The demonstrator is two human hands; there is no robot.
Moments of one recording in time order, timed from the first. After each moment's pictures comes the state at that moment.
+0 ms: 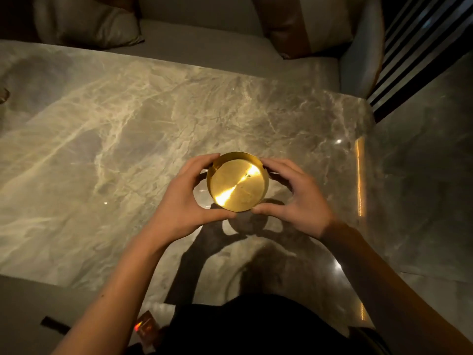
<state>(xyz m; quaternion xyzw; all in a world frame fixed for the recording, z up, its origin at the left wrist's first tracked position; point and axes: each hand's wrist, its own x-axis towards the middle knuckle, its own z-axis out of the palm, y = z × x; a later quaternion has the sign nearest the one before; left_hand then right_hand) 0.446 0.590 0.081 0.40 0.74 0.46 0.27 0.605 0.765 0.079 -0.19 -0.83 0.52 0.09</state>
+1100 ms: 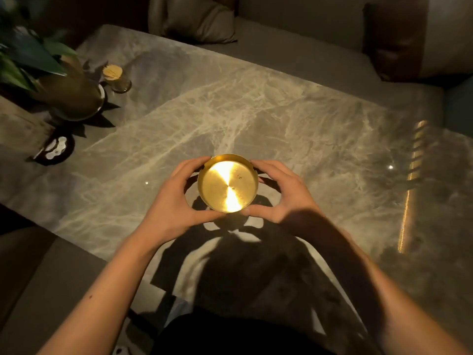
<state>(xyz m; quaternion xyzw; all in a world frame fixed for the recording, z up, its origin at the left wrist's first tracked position) 0.226 0.397 0.062 0.30 0.80 0.46 0.23 0.339 0.603 0.056 -0.12 -0.83 0.54 0.02</state>
